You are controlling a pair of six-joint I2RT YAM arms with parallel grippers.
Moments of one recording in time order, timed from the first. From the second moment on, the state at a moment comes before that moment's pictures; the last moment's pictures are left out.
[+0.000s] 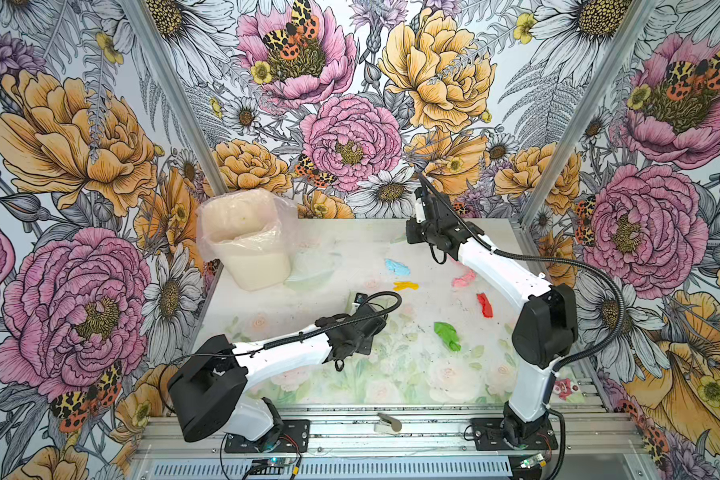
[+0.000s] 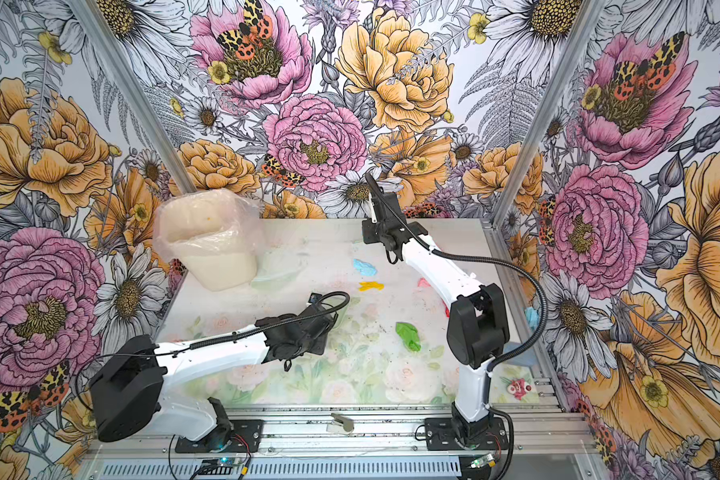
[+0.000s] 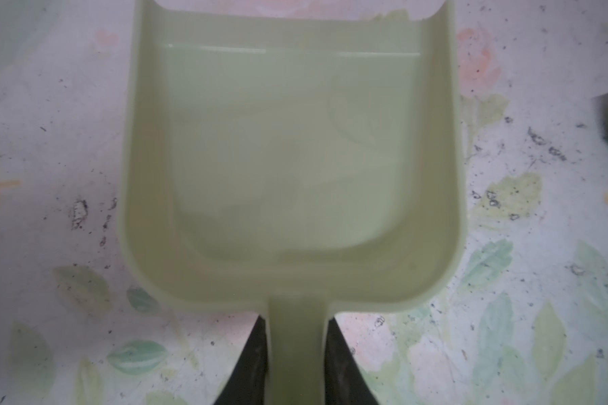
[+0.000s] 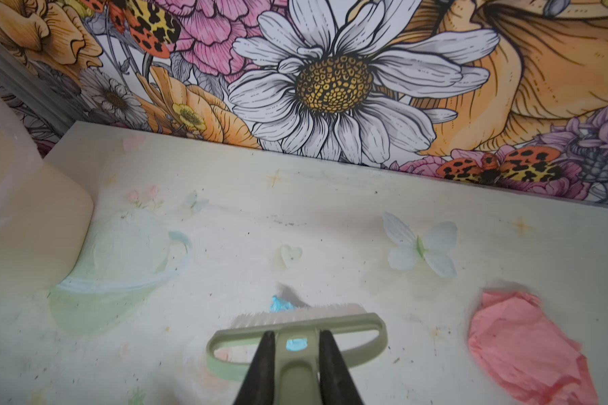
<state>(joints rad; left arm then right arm) -0.95 1.46 0.83 -0.49 -0.34 -0.61 0.43 1.94 1.78 -0.47 0.06 0.19</state>
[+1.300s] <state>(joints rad) -1.04 1.73 1.03 -0.48 -0.29 -0.57 0.49 1.80 1.38 -0.47 0.02 0.25</state>
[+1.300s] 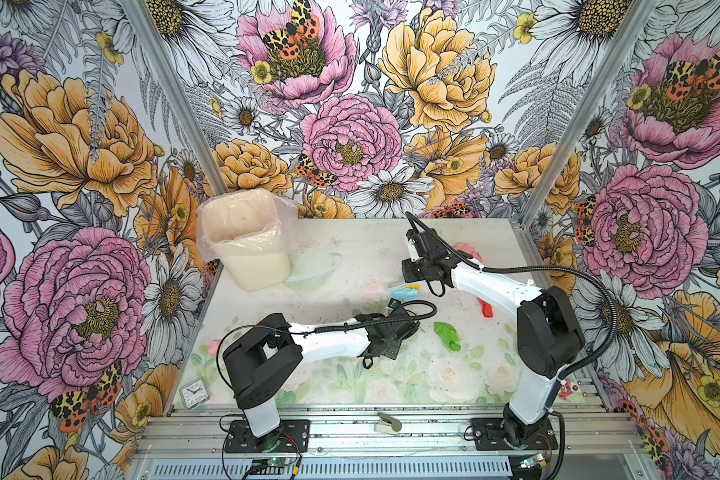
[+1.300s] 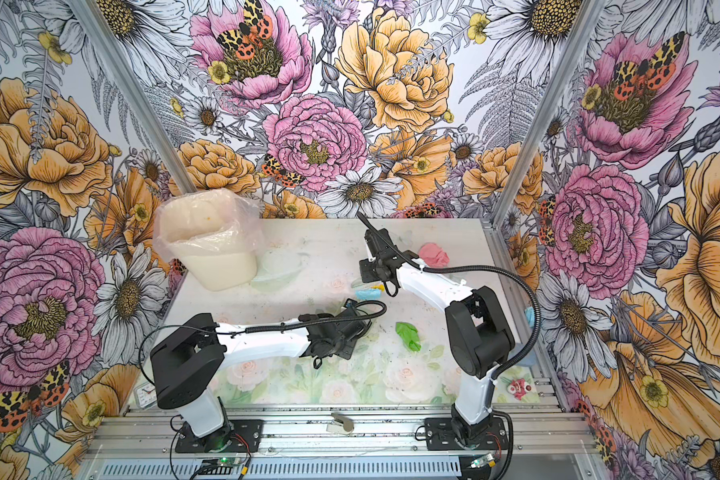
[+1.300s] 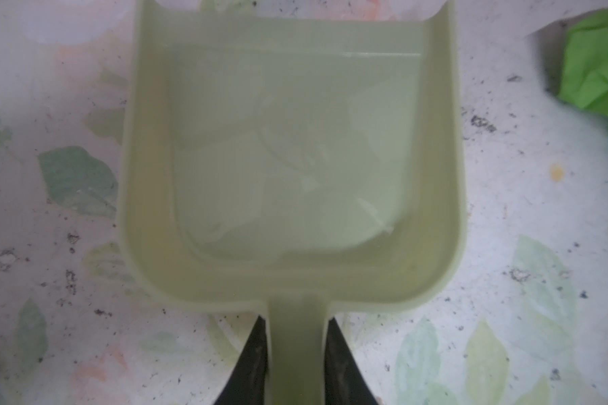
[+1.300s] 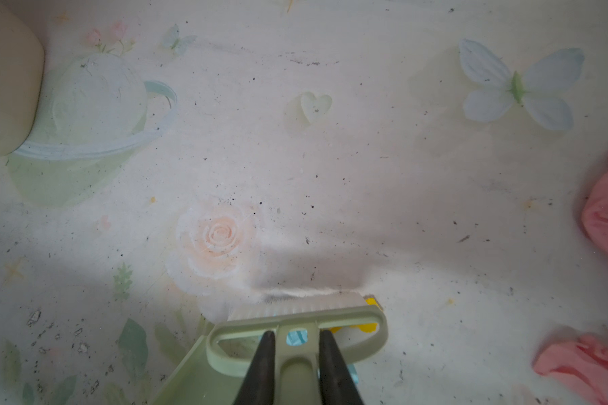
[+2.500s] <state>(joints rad) -1.04 1.70 0.99 -0.47 -0.28 -0.57 0.55 1.83 1.31 -0.44 0.31 0.68</state>
